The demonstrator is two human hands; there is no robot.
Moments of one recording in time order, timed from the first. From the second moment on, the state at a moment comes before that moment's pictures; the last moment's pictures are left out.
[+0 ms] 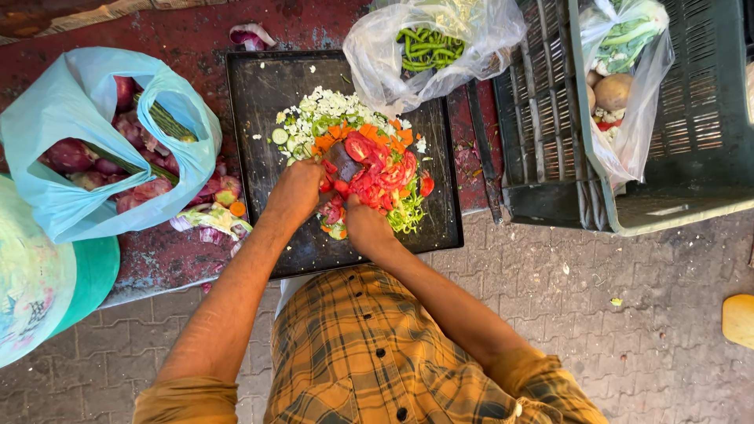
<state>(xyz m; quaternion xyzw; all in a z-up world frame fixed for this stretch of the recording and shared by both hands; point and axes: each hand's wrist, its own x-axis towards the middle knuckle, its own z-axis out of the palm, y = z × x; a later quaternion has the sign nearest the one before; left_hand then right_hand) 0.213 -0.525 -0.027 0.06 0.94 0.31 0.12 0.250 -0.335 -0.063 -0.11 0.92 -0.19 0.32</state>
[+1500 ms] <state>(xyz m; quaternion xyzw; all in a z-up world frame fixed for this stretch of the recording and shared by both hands) 0.235 -0.522 -0.022 0.03 0.92 0.38 0.06 0.235 -0.312 -0.080 -0.03 0.70 -0.50 0.51</state>
